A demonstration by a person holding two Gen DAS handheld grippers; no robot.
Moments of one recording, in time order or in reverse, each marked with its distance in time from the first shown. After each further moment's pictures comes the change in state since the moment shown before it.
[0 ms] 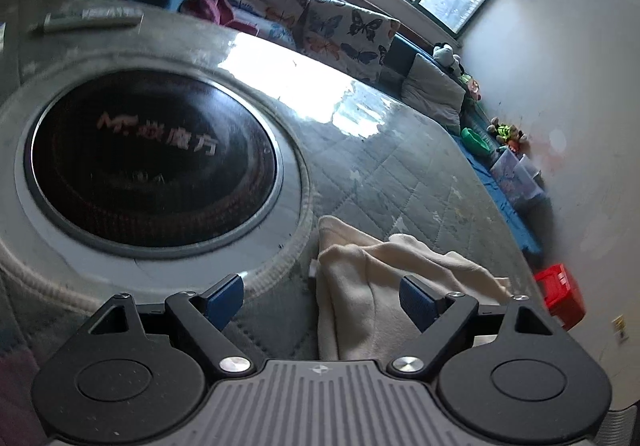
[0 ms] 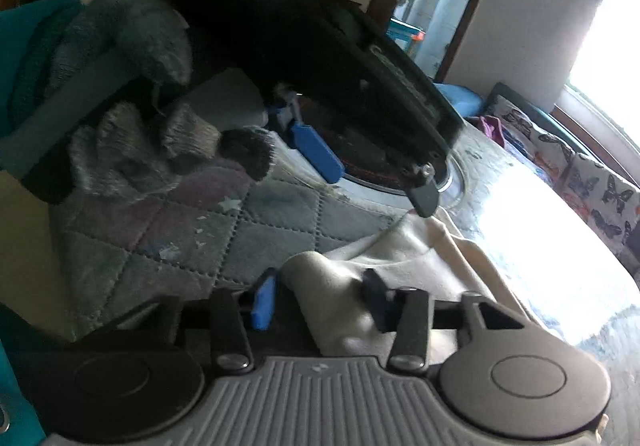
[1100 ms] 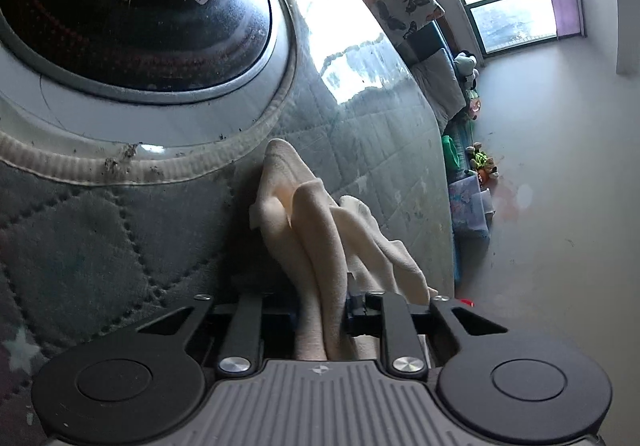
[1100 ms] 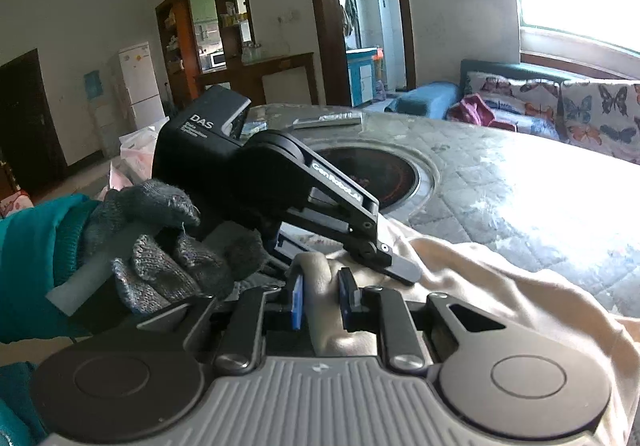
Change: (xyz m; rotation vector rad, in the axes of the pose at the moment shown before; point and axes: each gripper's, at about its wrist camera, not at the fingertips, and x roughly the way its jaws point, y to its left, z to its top) left arm 0.051 0.015 -0.004 -0.422 0.195 -0.193; right arm -0.058 -0.075 -0.027 0.409 -0.183 0.143
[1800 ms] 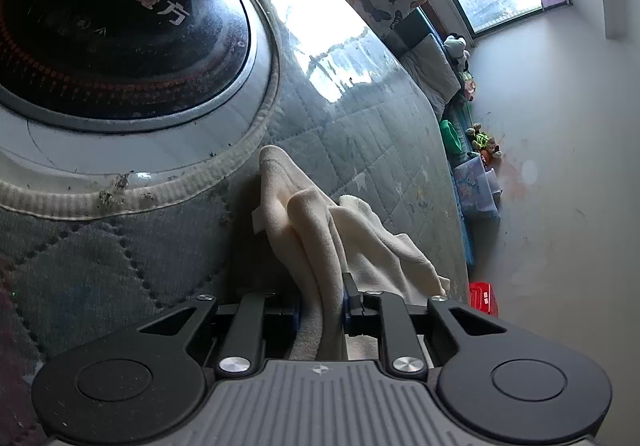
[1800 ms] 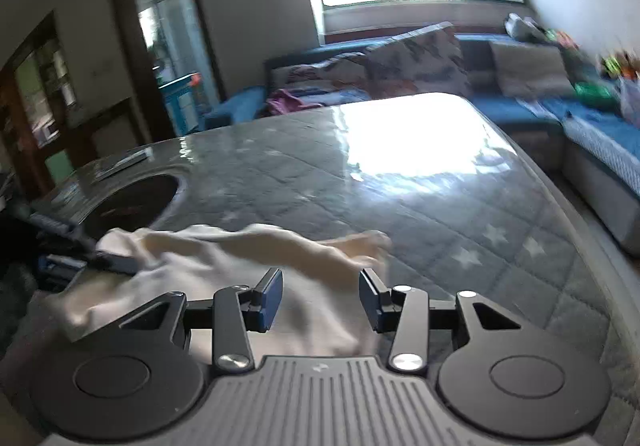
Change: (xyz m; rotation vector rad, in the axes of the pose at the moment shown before) left arm -0.001 -0.008 -0.003 0.112 0.005 0.026; right arm -0.062 -0.136 -0.055 0.382 -0.051 -0.443
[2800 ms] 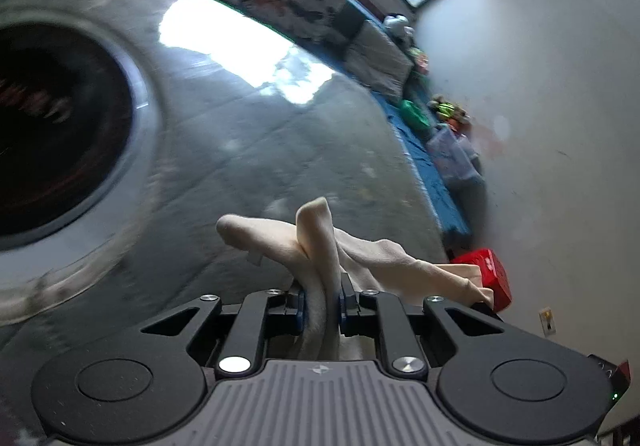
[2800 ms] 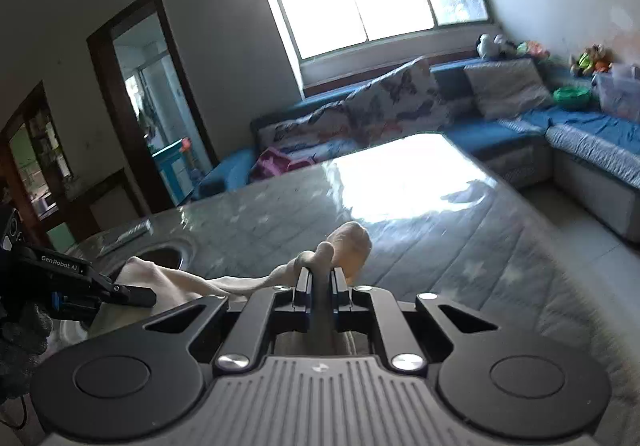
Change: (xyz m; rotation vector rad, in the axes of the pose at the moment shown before) left arm 0.004 -0.079 -0.001 0.277 -0.025 -0.029; right arm -0.060 -0.020 0.002 0.112 -0.188 0.006
